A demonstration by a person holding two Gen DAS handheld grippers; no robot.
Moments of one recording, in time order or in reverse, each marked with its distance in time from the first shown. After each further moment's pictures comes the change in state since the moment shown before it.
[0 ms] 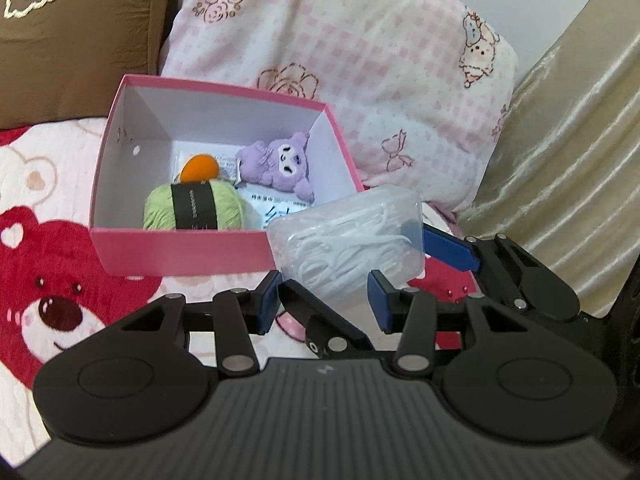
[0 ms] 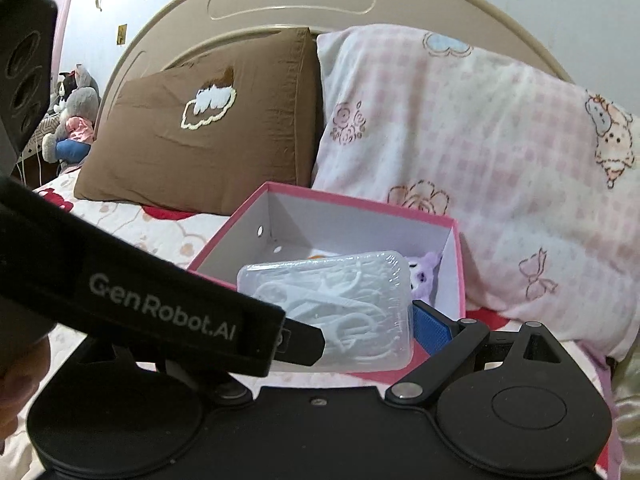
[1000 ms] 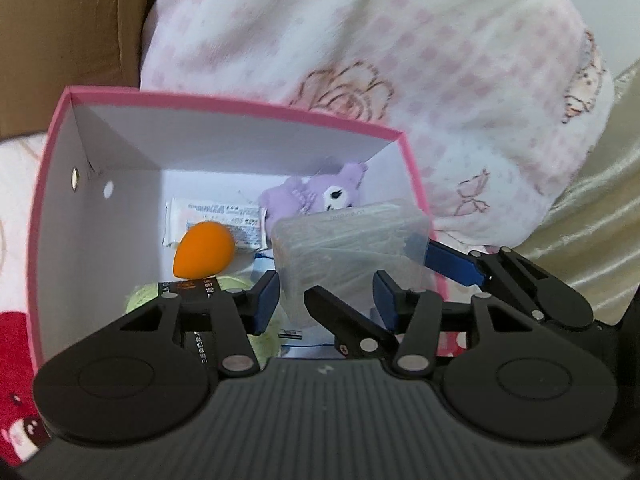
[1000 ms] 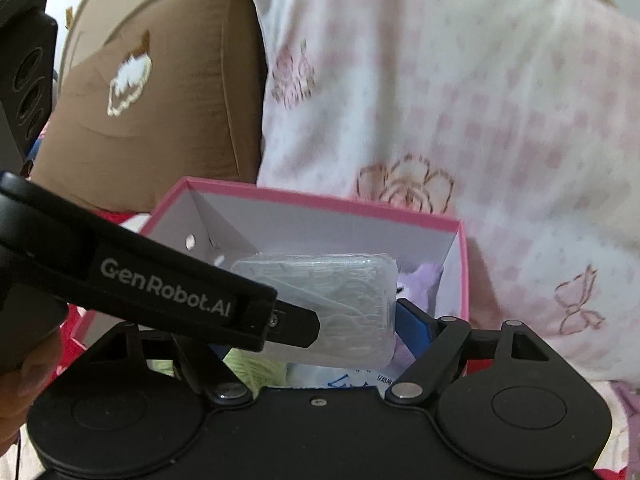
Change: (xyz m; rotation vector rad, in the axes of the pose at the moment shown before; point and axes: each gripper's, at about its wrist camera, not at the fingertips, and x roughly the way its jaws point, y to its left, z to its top) left arm 0.137 0.066 0.113 -0.119 0.163 0.026; right arm 0.154 -0.067 0.047 0.077 0.204 0.048
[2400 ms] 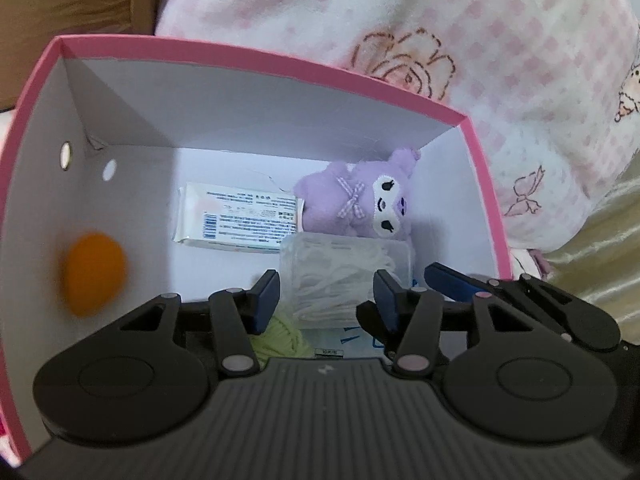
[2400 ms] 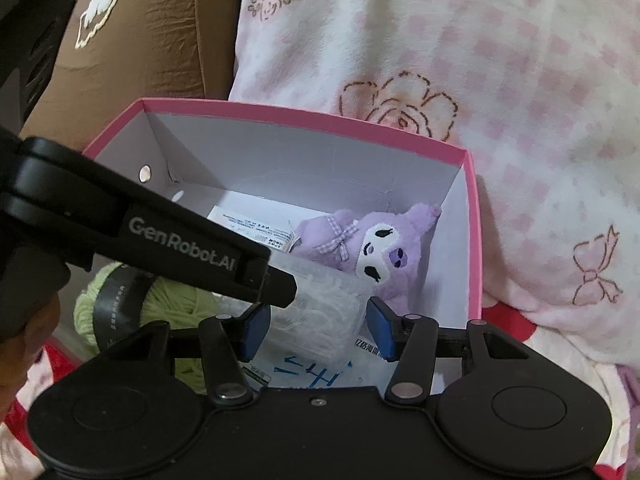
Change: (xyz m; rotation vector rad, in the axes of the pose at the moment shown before) left arm 0.043 0.019 0.000 -0.036 0.011 0.075; right arm 0.039 -0.017 -0.022 -0.008 0.112 -0.048
